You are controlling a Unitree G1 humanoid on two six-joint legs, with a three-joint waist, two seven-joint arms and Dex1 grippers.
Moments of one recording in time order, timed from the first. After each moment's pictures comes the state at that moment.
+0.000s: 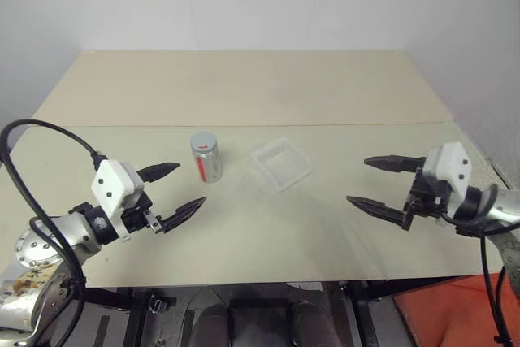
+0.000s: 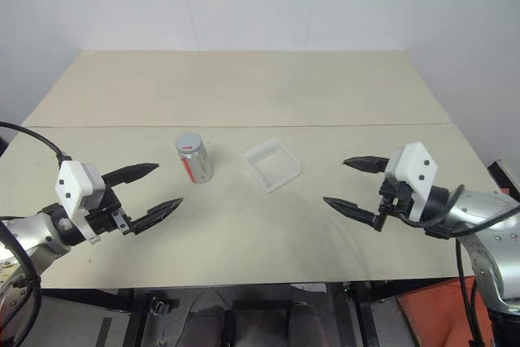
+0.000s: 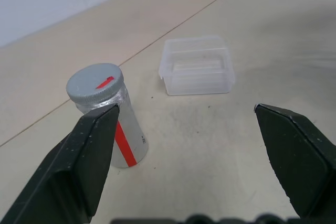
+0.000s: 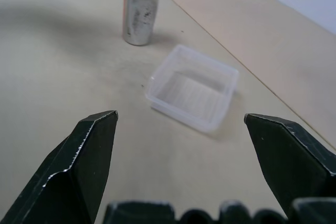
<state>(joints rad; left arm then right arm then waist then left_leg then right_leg) 0.09 0.75 0.34 -0.60 -0.58 0.44 -0.76 -0.12 -0.87 -0.25 -0.45 0.55 0.41 0.97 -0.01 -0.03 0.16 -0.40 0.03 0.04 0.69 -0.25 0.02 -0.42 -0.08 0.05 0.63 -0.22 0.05</state>
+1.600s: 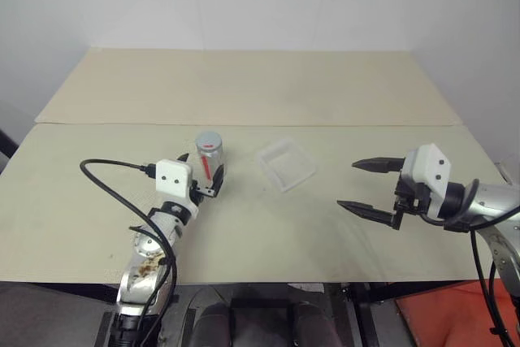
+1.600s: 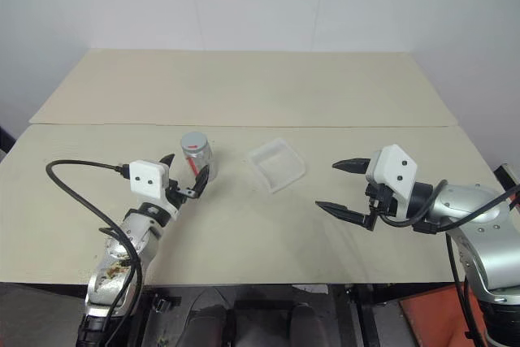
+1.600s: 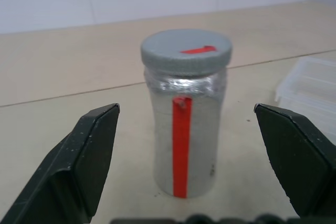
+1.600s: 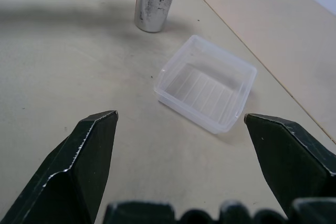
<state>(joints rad) -0.11 0.20 0.04 -0.29 -0.13 0.26 -0.19 -0.15 -0.89 -0.20 -0.44 0.47 0.41 0.99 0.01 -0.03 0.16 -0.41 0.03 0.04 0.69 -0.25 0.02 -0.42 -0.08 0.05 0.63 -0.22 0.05</state>
